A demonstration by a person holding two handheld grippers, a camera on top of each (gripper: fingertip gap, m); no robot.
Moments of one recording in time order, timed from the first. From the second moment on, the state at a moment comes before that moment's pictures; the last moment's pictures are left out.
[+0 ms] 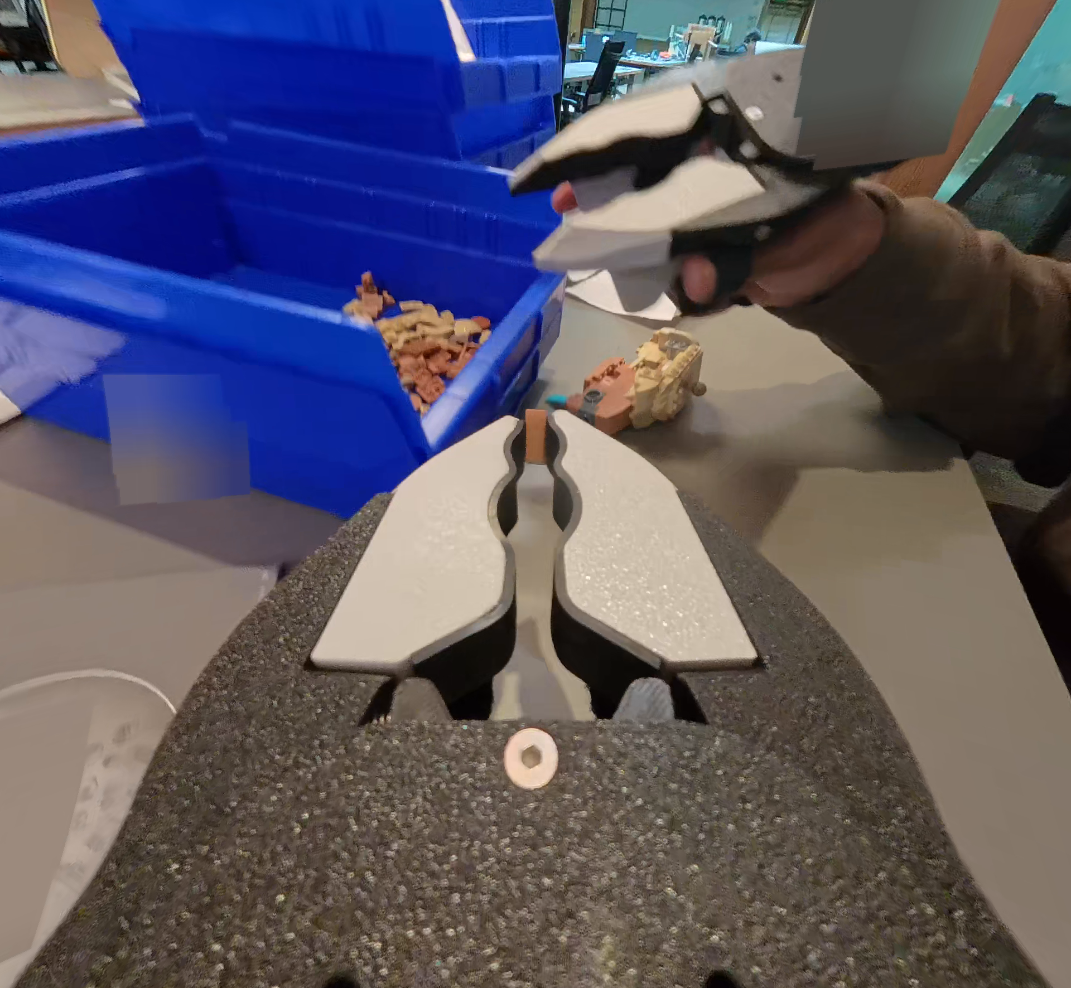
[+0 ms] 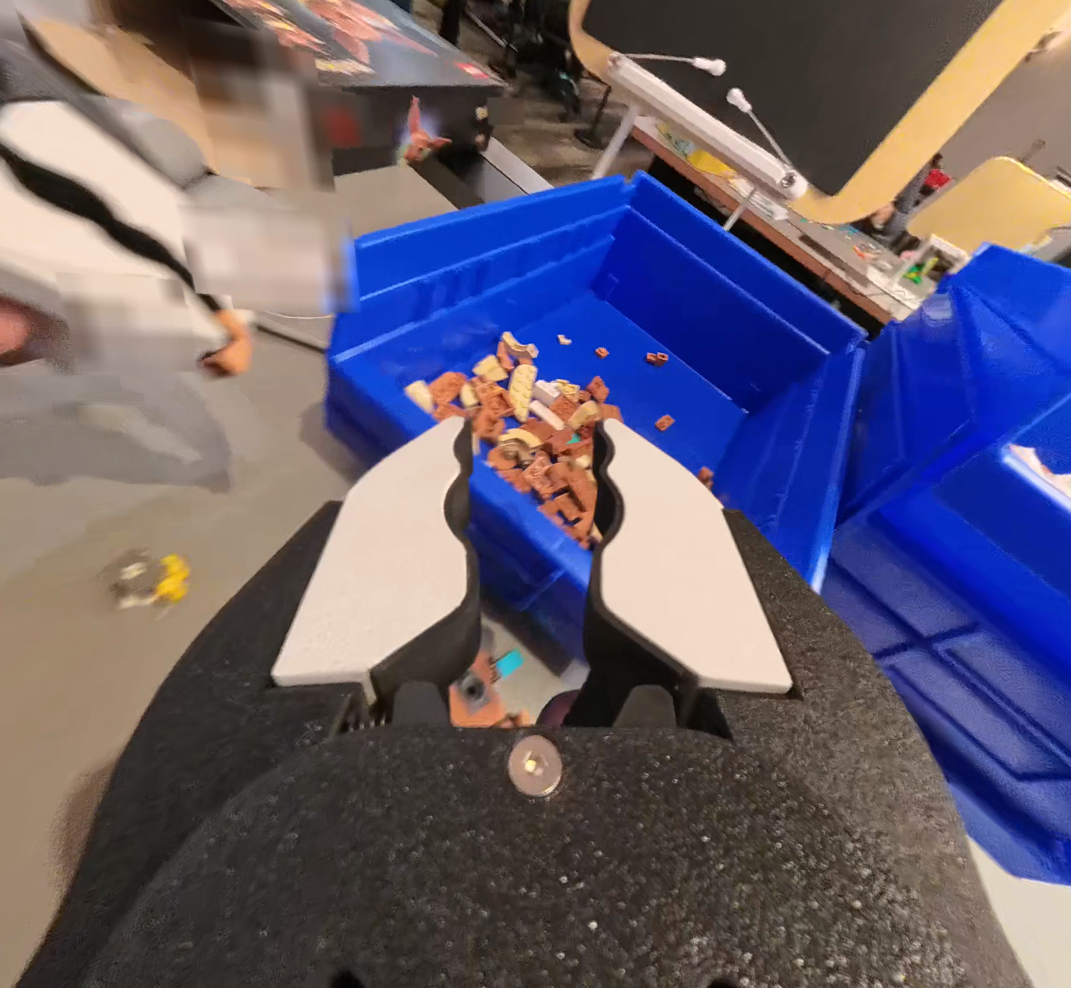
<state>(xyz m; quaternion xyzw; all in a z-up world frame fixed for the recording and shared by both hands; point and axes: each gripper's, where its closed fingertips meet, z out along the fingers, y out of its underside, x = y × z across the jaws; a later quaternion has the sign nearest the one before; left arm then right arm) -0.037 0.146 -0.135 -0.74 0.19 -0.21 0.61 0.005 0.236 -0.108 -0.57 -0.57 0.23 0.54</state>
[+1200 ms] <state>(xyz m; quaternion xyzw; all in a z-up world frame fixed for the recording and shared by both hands) -0.004 0.102 -0.215 -0.80 0.37 -0.19 0.44 0.002 0.108 -0.233 -0.54 -0.74 0.25 0.33</state>
